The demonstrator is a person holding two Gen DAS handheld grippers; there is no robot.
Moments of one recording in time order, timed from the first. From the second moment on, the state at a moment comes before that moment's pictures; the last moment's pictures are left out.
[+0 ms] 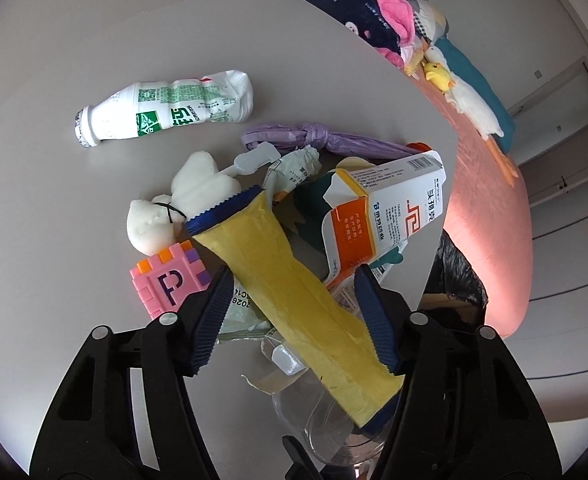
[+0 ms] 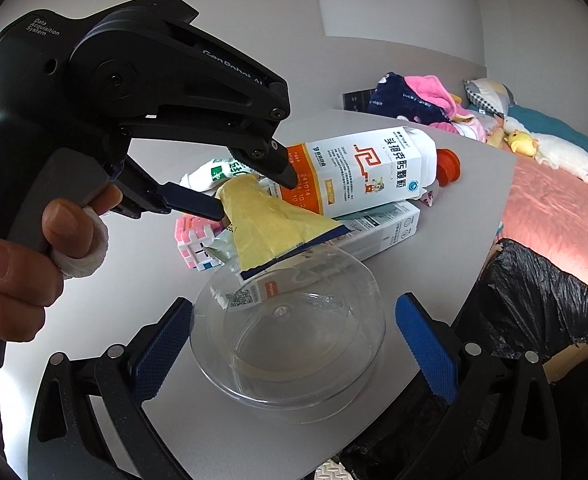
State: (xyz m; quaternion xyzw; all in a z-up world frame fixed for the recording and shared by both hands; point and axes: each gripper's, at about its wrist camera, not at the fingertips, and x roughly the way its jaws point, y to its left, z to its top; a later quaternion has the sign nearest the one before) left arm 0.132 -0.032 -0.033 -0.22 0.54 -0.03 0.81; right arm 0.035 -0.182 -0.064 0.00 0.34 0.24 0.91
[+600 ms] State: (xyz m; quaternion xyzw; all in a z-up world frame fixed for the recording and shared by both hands) left arm 0.132 -0.029 -0.017 -0.20 0.50 -0.07 0.84; right arm 0.042 -0.185 -0.068 0.01 0.34 0.24 0.91
